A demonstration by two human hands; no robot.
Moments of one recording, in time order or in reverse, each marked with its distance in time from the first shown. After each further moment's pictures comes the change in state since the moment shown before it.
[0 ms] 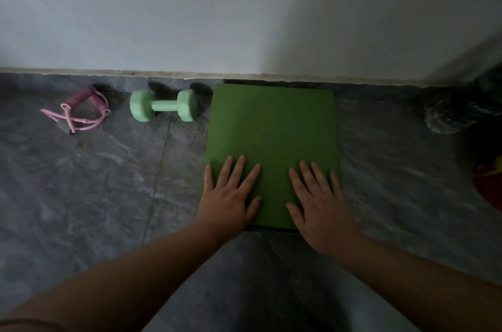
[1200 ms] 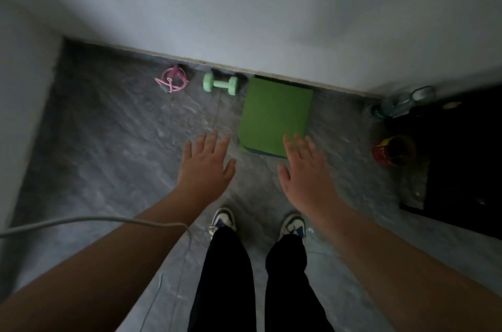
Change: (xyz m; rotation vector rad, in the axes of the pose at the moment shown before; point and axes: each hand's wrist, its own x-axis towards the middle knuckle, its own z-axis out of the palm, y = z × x) left_hand -0.233 0.041 -0.484 -0.157 -0.163 -0.330; right_hand -0.126 -0.132 -0.502 0.133 -0.220 0.041
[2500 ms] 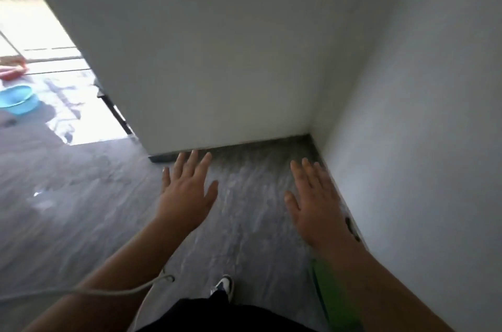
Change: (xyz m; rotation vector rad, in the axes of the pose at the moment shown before) left_hand -0.496 0.041 -0.251 -0.260 0.636 -1.173; right_hand -0.203 -0.259 -0.320 0.004 0.038 -1.191
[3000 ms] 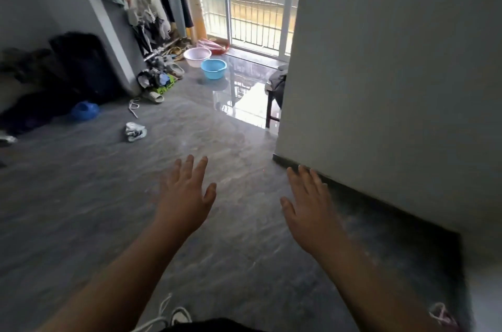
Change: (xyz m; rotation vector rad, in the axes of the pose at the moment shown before) left_hand -0.195 -0.273 -0.080 -0.009 0.204 -0.747; right_hand 0.028 -0.318 0.113 0.024 -0.293 -0.656
